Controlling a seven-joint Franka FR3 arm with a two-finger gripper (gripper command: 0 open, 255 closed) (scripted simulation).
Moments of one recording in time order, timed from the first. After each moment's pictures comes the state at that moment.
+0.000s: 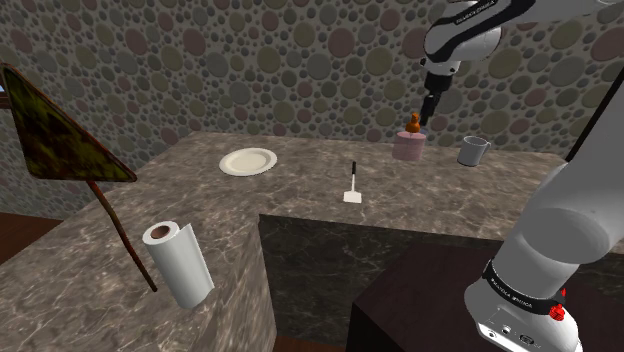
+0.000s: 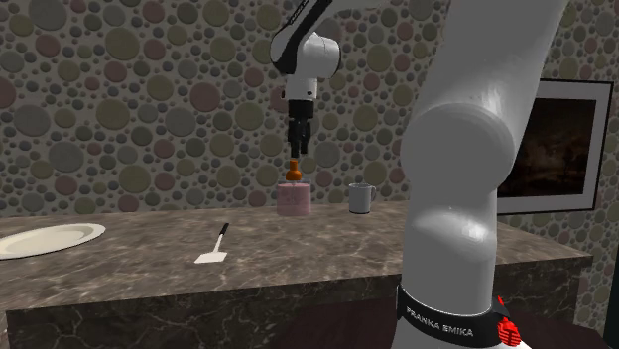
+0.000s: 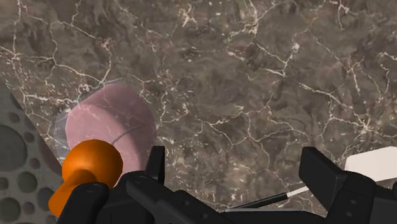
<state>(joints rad) -0.01 -0.23 -0.58 -2.24 -0.14 2.12 -0.77</state>
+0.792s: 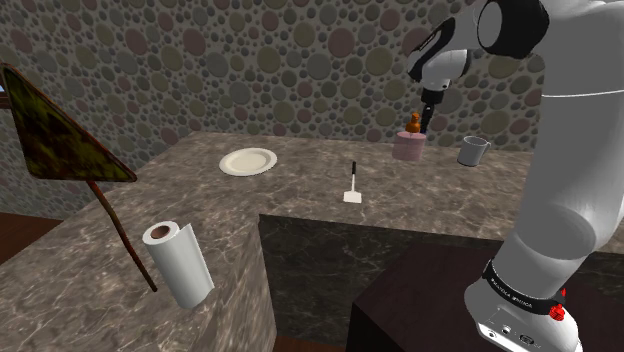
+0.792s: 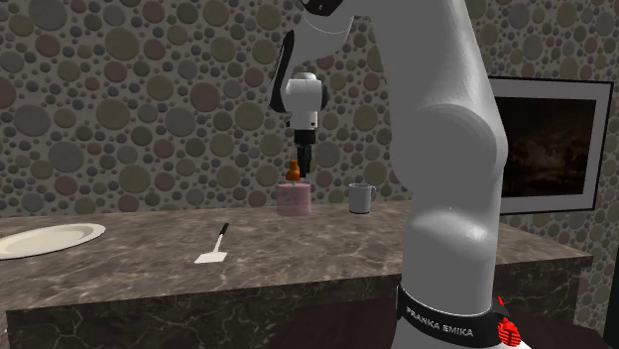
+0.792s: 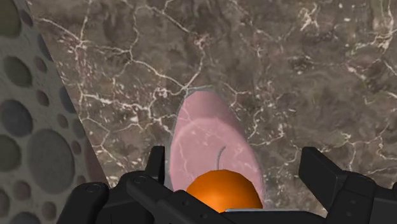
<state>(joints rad) -0.12 0.31 -0.66 -1.88 0.21 2.16 -1.23</state>
